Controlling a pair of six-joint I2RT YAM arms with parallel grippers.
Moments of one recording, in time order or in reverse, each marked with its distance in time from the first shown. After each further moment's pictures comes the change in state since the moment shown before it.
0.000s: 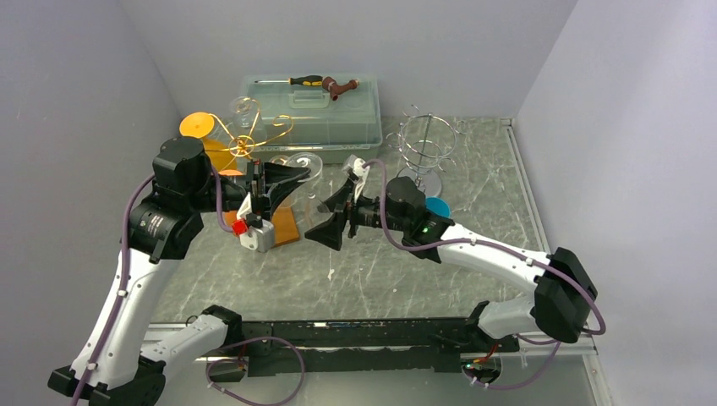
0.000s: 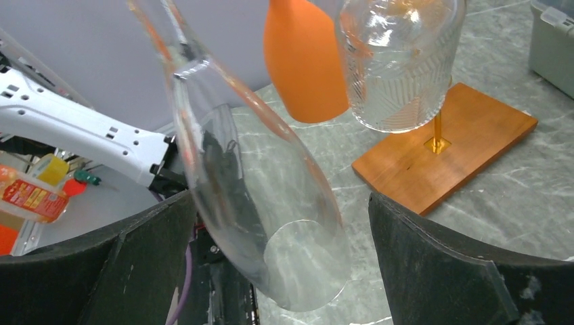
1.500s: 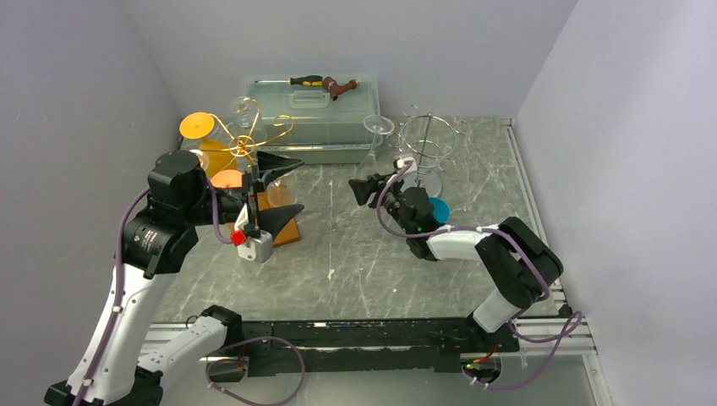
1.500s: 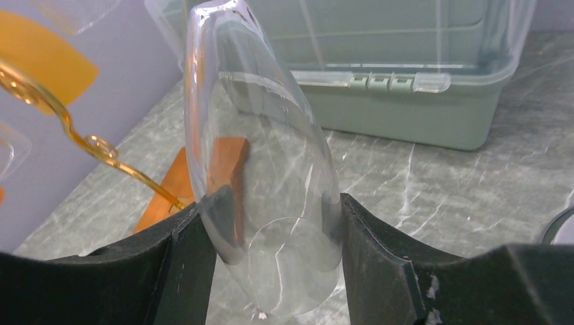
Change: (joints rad) left arm 0.003 -0.076 -0.055 -0.044 -0.045 -0.022; right arm -0.217 0.279 -0.286 0.629 0.559 0.045
